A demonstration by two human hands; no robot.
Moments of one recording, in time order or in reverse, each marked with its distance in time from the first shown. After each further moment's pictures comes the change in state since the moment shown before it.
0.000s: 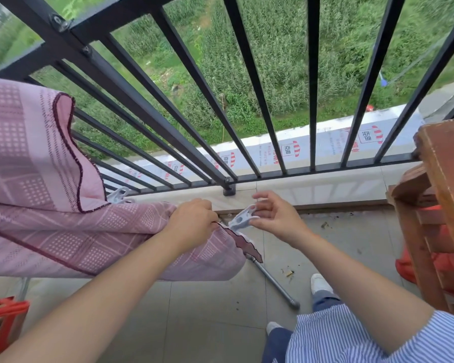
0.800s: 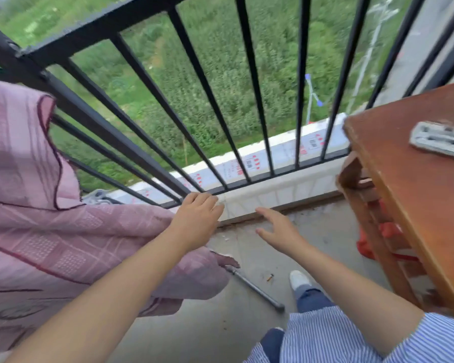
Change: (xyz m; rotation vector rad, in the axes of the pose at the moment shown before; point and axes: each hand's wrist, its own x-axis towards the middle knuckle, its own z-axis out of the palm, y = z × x) left_hand 0.002 0.039 0.016 0.319 0.360 0.314; right_hand -0.060 0.049 -0.019 -0.632 0.272 -0.003
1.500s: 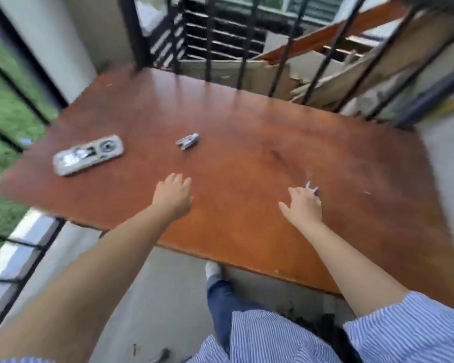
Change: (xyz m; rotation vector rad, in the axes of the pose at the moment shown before) left_hand 0.180 0.453 -0.127 -0.136 0.072 0.745; right_hand -0.460 0.193 -0.199 -0.396 0.905 1.305
